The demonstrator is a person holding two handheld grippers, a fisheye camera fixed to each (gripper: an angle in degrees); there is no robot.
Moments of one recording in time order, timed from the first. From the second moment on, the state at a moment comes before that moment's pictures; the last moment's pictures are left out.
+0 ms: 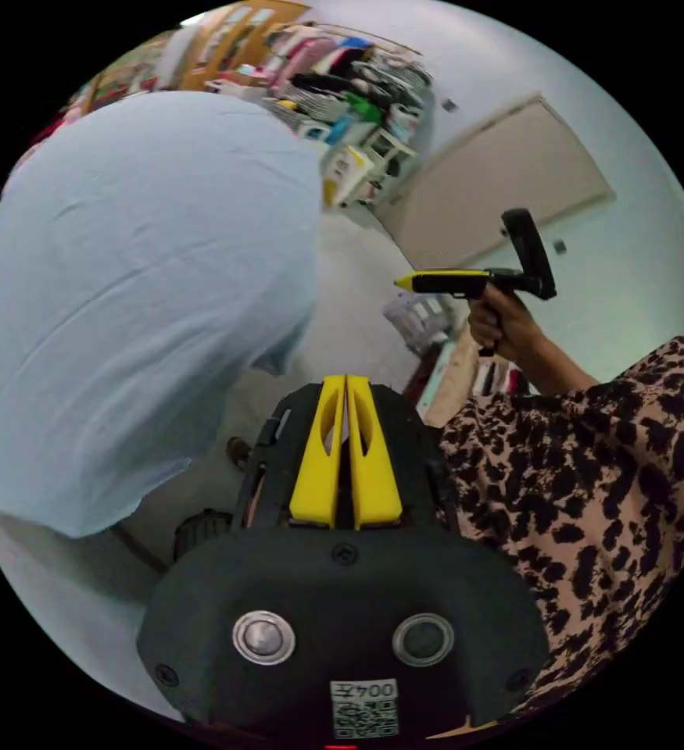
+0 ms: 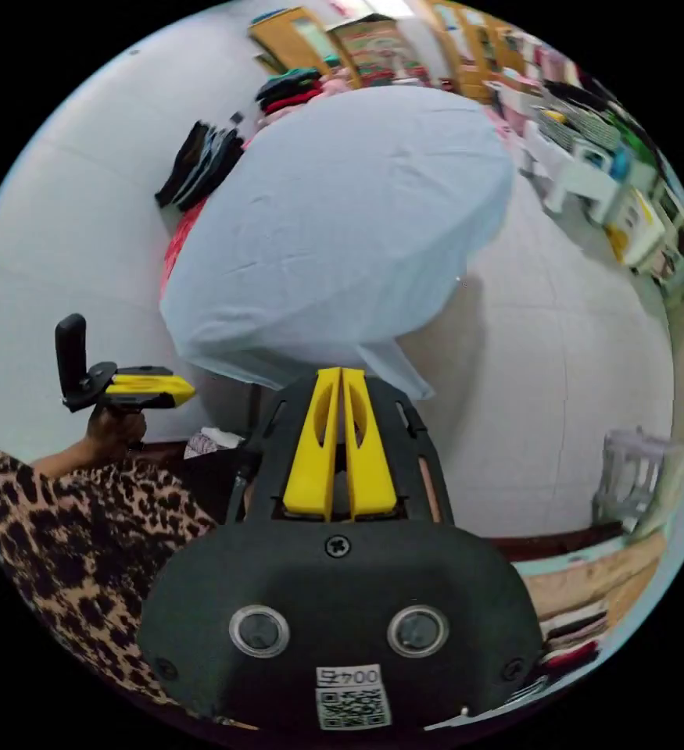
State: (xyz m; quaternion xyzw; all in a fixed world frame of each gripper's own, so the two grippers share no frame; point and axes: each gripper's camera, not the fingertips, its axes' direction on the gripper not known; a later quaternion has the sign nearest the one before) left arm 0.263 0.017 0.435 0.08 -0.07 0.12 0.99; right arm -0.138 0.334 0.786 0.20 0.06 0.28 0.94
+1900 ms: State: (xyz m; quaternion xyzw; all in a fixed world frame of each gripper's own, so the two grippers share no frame) left arm -0.105 -0.151 -0.373 0.38 -0.36 -0.08 0.85; right arm -0.116 0.169 0.421 -0.04 0.24 0.30 0.92
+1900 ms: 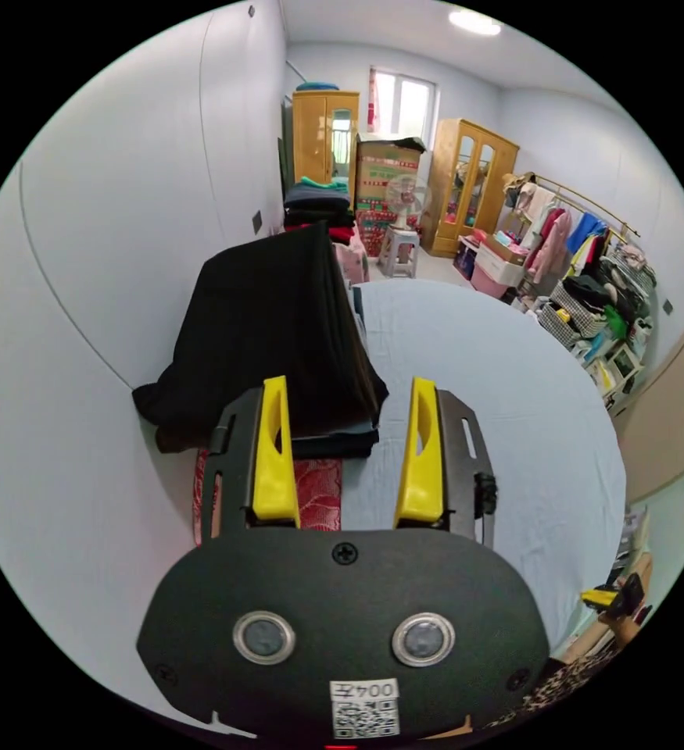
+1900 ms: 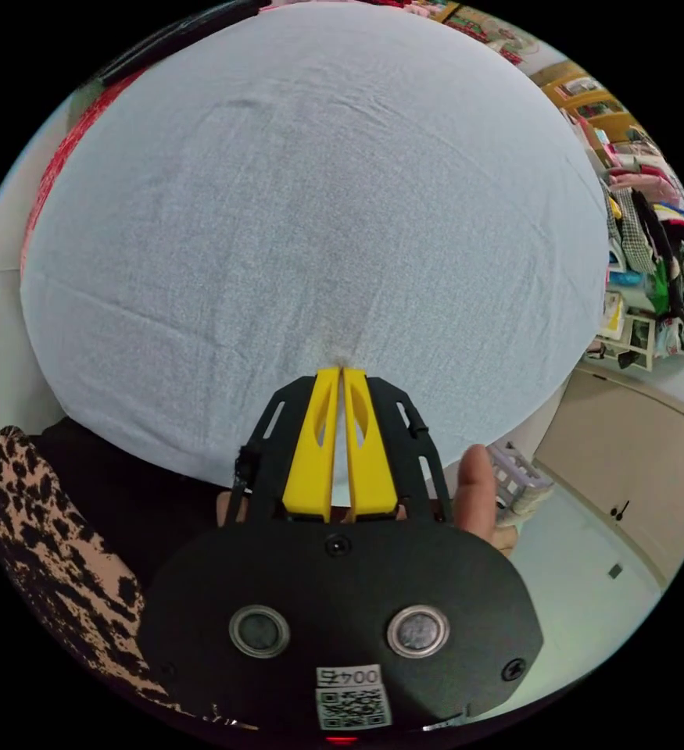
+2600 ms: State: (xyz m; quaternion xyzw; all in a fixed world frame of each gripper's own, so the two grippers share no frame) left arm 0.123 -0.075 -0.499 0.42 -0.19 0.25 0.85; right arm -0.132 0.213 0.401 0.03 0.16 0.31 0.94
